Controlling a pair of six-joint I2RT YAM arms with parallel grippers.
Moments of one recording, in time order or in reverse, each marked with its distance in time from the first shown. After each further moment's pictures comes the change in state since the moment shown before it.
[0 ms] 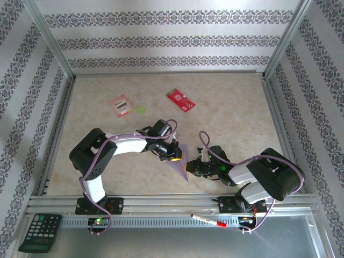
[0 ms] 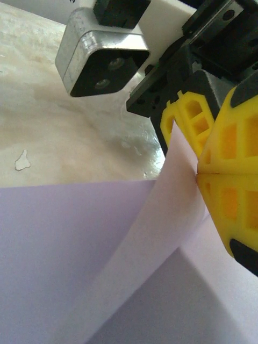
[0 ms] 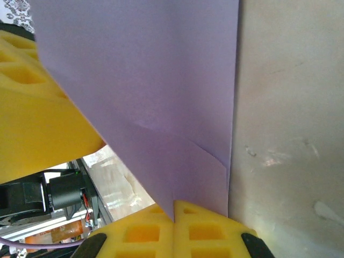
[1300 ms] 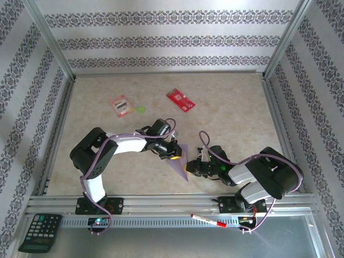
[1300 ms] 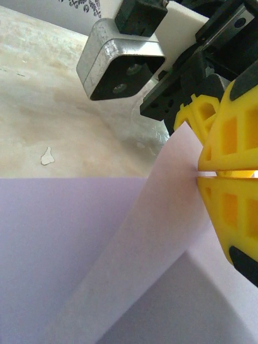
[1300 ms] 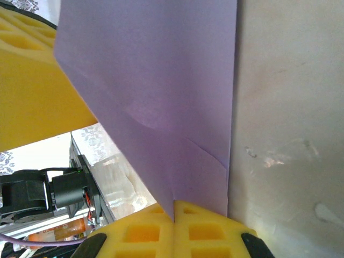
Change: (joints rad) left arm 0.021 0.010 -0.012 0.050 -0.003 -0.034; right arm -0.006 0.018 -0.002 0.024 -0.017 0.002
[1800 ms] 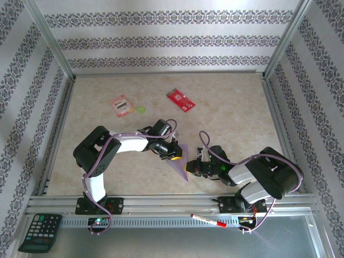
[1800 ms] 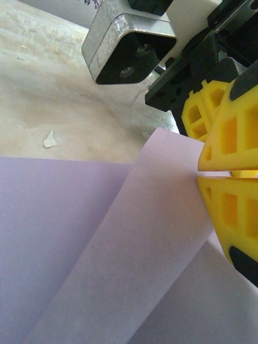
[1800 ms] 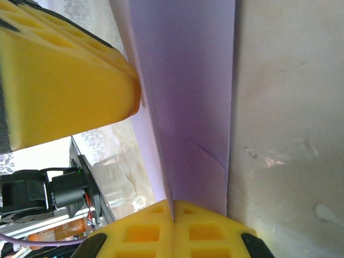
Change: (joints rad) left arm 0.000 0.037 0.013 0.004 0.008 0.000; right arm 0.000 0.000 0.000 0.000 0.000 0.000
